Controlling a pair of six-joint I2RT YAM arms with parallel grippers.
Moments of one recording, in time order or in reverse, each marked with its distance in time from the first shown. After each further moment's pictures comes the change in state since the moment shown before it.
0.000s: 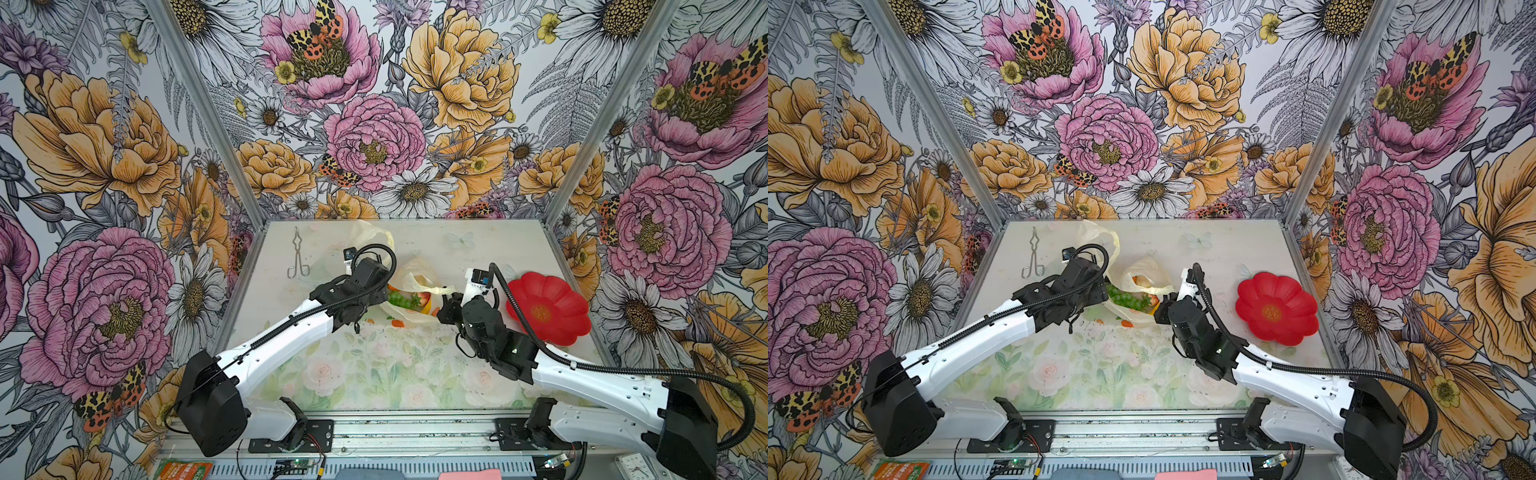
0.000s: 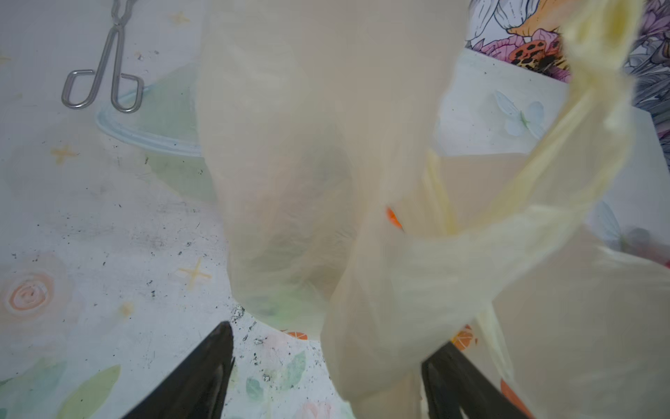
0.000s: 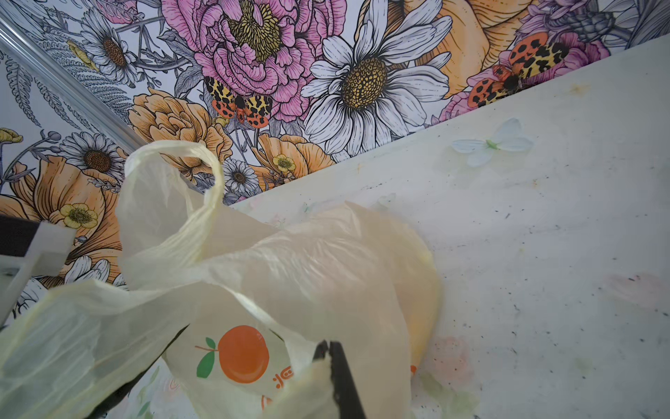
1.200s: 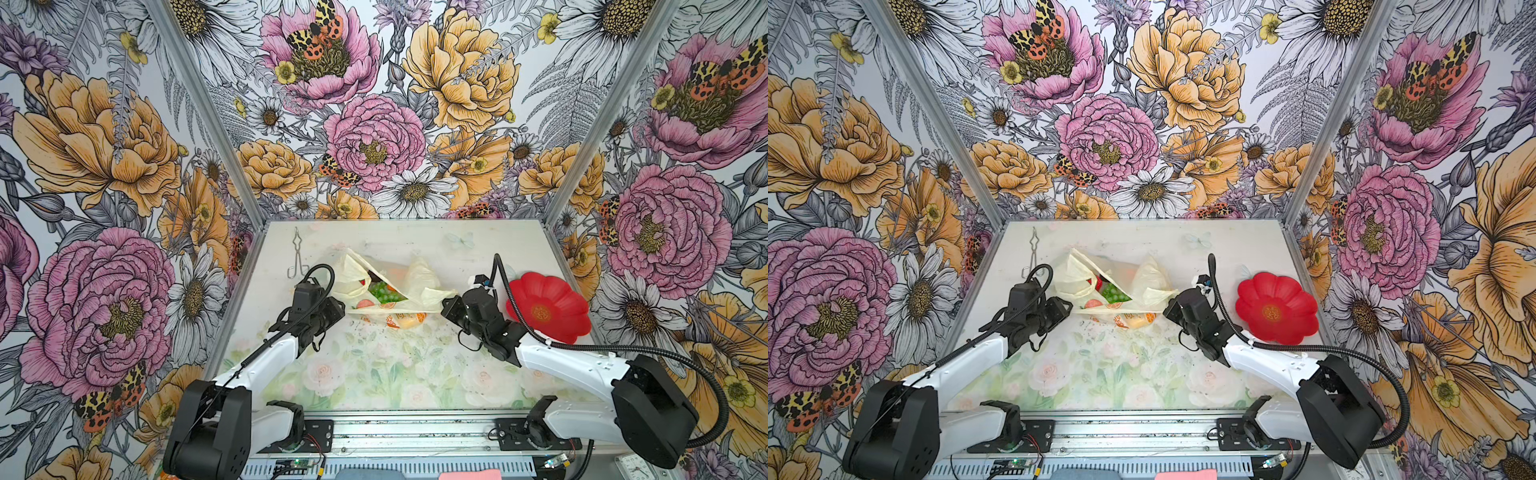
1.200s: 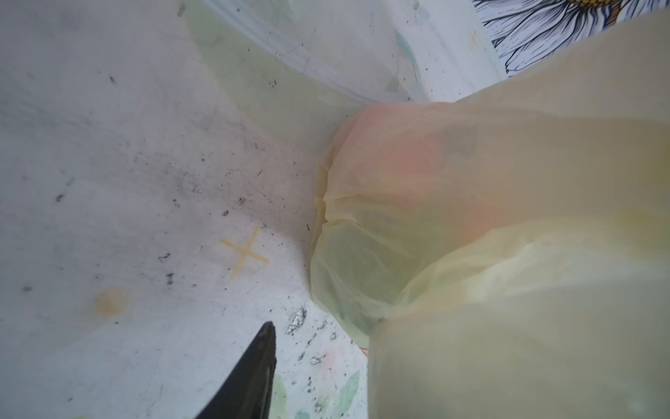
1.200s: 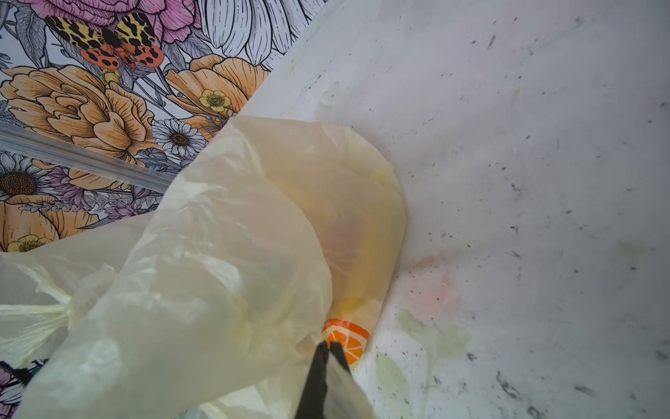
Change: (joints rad) left arm 0.511 -0.189 -0.571 0.470 0.550 -0.034; right arm -0.253 0.173 -0.068 0.019 -0.394 0.296
